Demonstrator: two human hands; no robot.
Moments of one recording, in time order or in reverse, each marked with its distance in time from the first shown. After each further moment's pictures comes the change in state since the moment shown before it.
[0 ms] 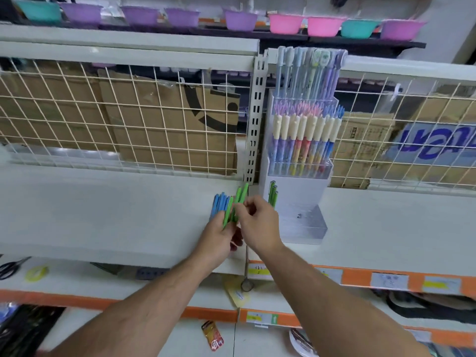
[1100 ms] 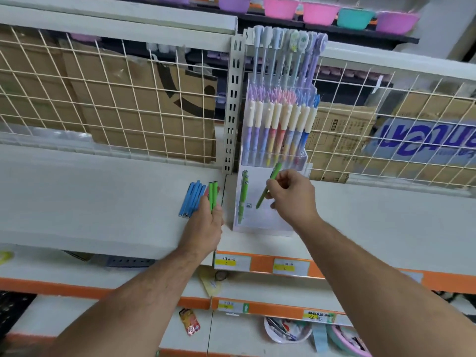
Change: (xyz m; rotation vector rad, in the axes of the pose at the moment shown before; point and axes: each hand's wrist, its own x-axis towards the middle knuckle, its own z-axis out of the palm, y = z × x) left_hand 0.030 -0.031 0.049 0.376 0.209 0.129; right_hand 0.041 0.010 -0.125 -0.085 0.052 0.039
